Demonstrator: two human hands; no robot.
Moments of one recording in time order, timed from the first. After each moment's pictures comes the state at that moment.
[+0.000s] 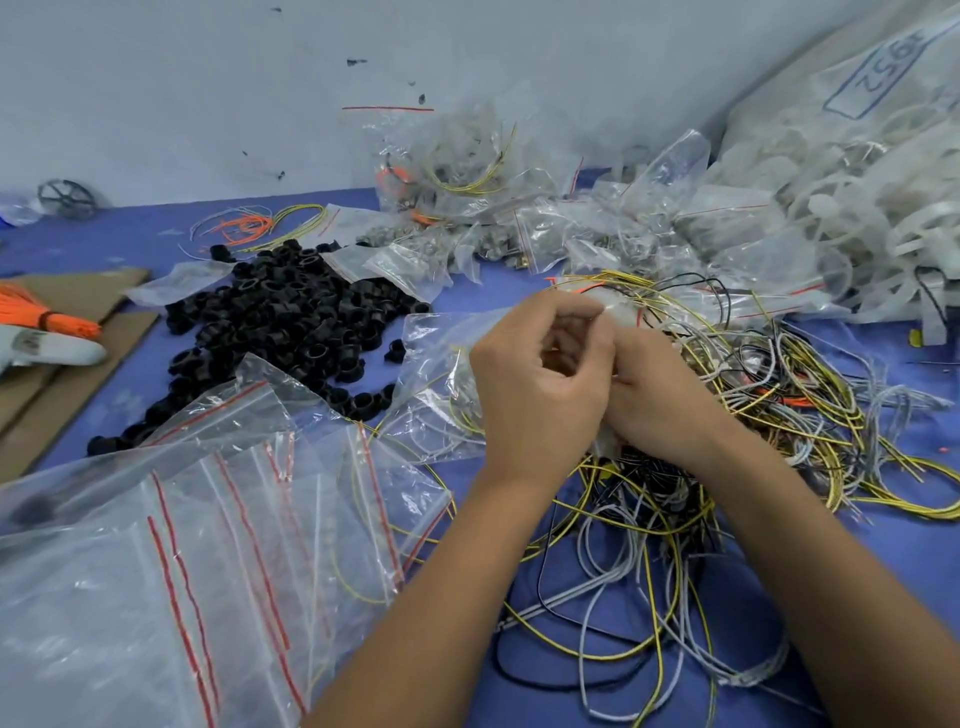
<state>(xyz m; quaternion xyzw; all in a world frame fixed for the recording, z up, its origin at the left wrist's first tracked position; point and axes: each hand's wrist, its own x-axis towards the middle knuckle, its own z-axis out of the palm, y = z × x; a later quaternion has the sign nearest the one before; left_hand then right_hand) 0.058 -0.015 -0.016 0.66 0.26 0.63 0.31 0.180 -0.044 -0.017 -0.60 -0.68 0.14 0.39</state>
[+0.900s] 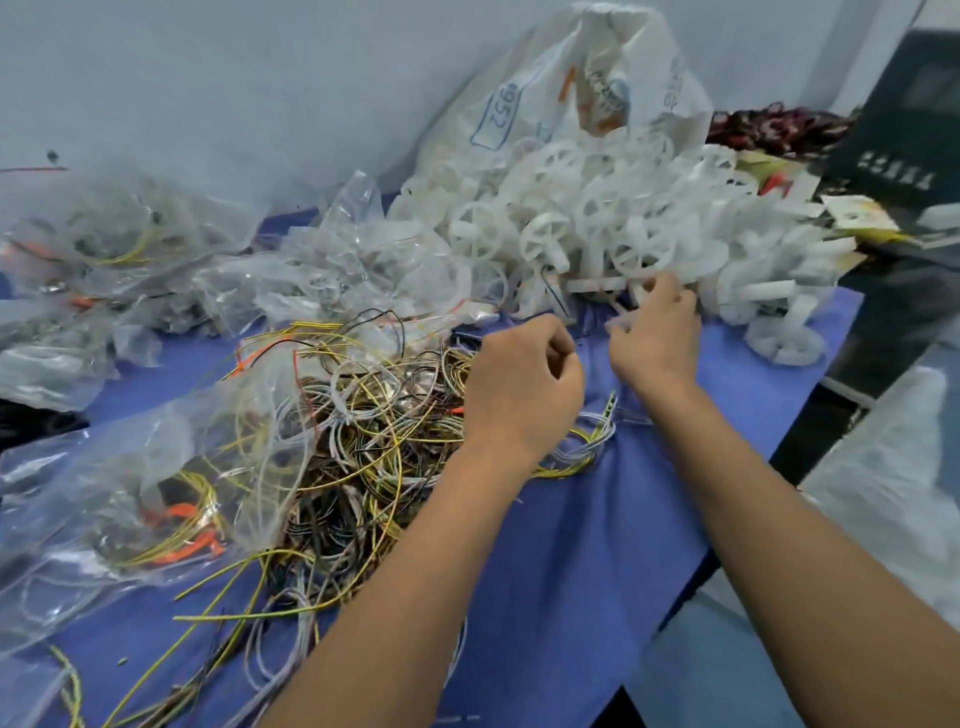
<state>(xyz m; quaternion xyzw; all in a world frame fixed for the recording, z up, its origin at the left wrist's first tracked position) 0.269 -0.109 -0.005 0.86 0.19 0.35 0.32 0.436 -0.177 -0.024 -0.92 -0.18 -0.12 0.33</state>
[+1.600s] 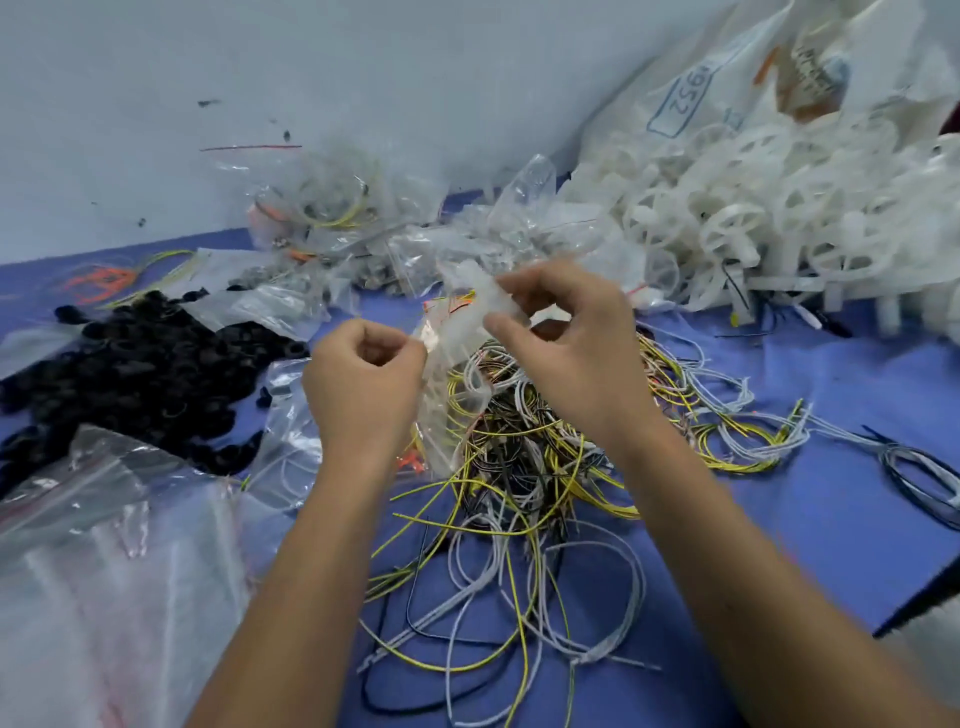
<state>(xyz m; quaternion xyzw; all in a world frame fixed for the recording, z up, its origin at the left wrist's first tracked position) 0.065 0.001 0.006 0.61 0.49 0.49 0.39 0.211 -0.081 0.019 -0.61 -0.51 0.02 0.60</state>
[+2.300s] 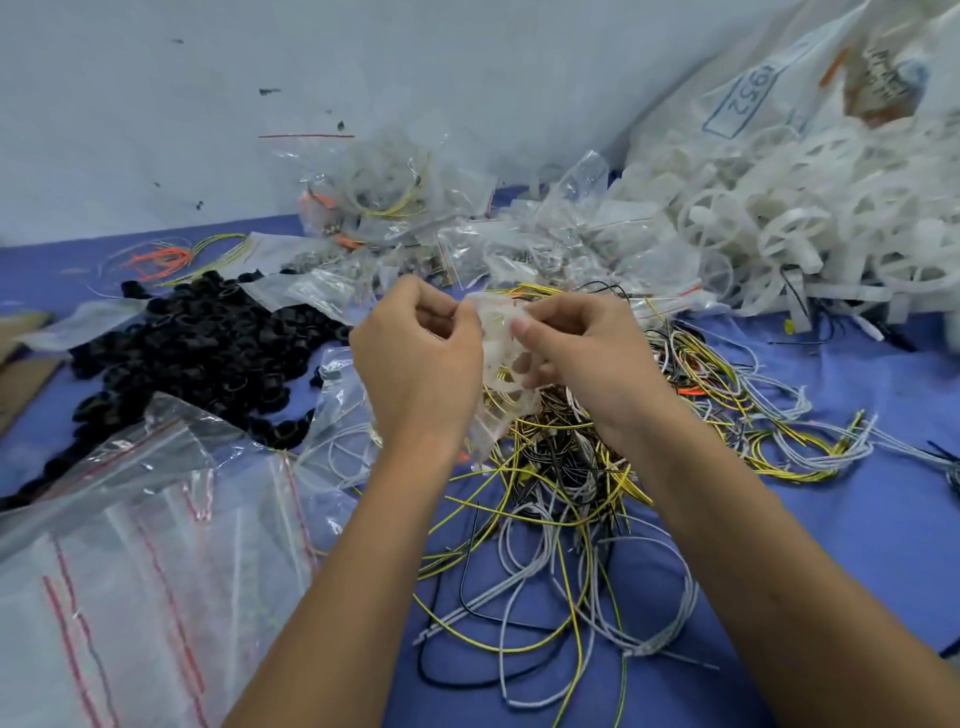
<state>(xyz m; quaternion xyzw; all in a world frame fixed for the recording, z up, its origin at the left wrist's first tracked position) 0.059 -0.004 0.019 0.64 0.45 0.57 0.25 0.189 -0.059 0.011 -0.58 -0.41 0.30 0.63</state>
